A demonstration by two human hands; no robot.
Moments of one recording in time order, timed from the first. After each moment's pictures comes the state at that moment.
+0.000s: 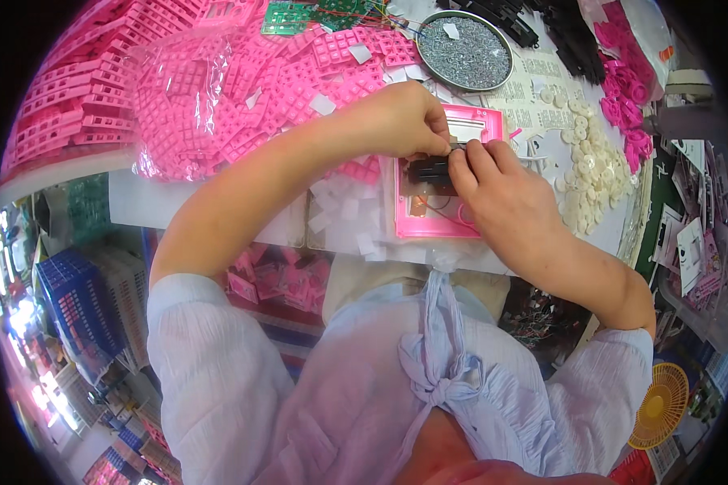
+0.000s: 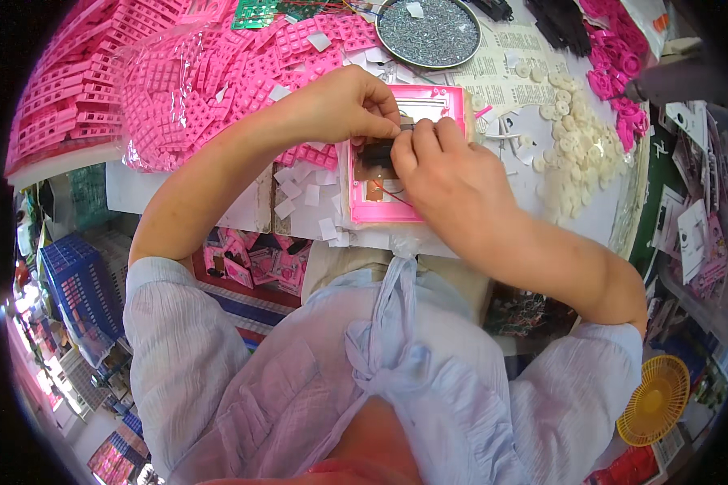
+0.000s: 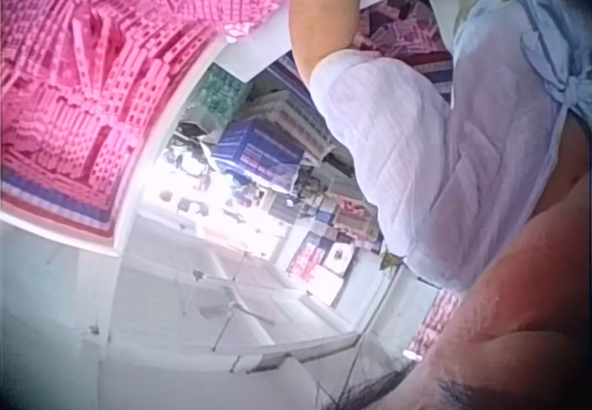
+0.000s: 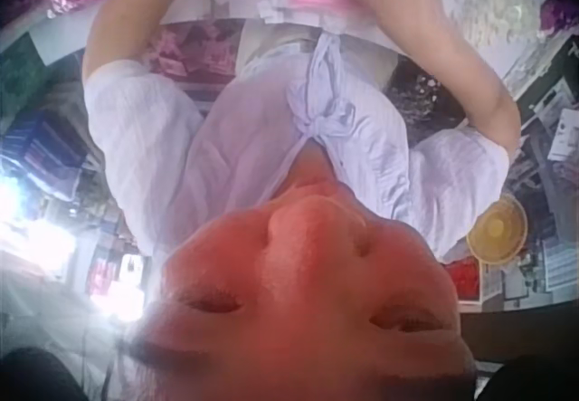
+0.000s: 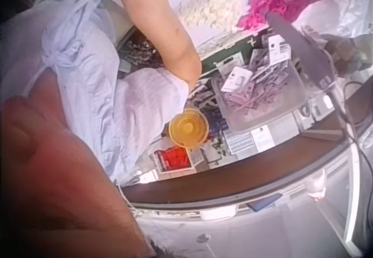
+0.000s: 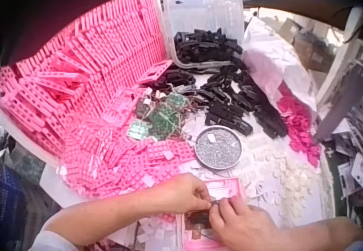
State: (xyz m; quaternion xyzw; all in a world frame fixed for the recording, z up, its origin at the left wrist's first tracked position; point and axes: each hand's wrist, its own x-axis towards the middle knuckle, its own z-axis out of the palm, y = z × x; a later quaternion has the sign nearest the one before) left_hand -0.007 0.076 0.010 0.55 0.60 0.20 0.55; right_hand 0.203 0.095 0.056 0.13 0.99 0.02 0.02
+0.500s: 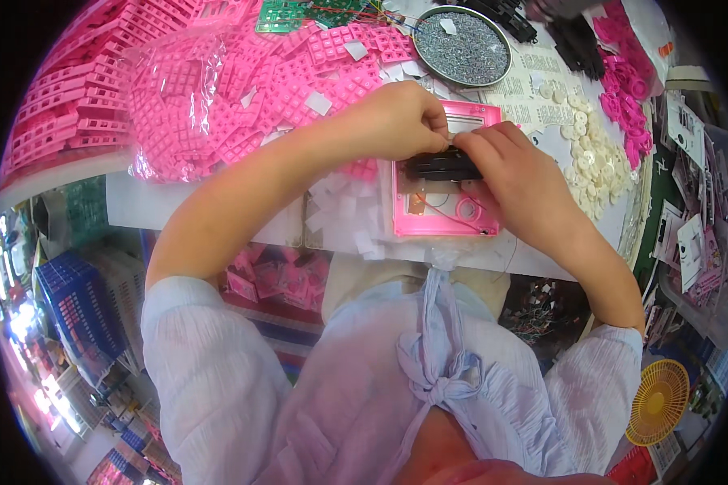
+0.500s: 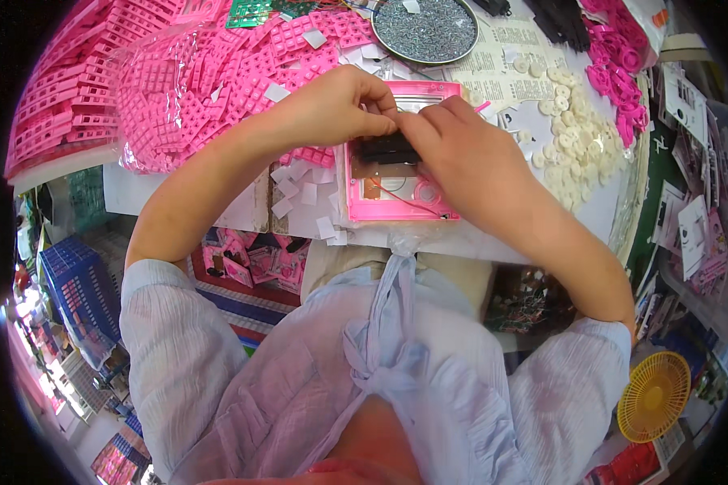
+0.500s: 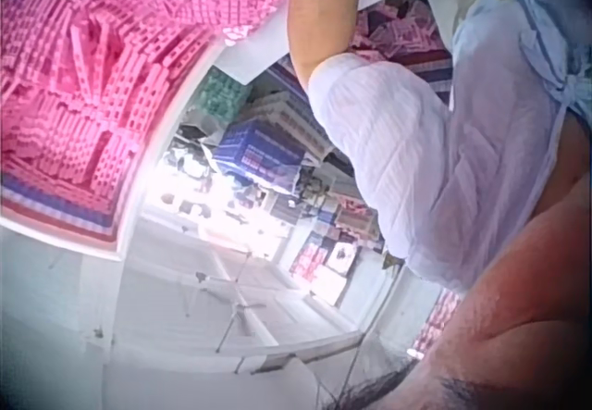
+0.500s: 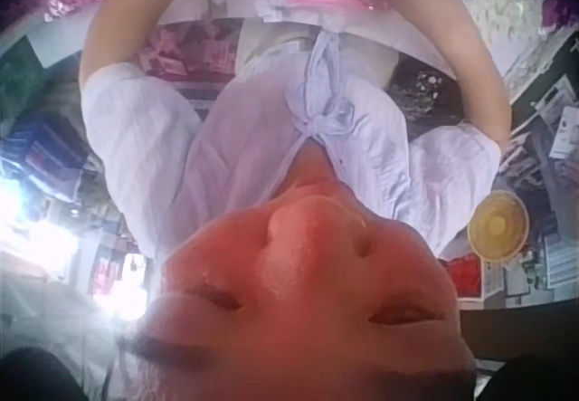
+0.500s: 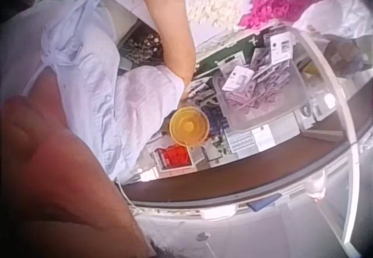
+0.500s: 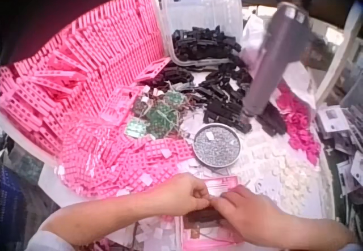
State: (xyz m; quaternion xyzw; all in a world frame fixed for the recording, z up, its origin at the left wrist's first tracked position) left_hand -0.004 0.070 0.006 0.57 0.62 0.21 0.50; right_hand 0.210 0.126 0.054 0.12 0.97 -0.19 -0.03
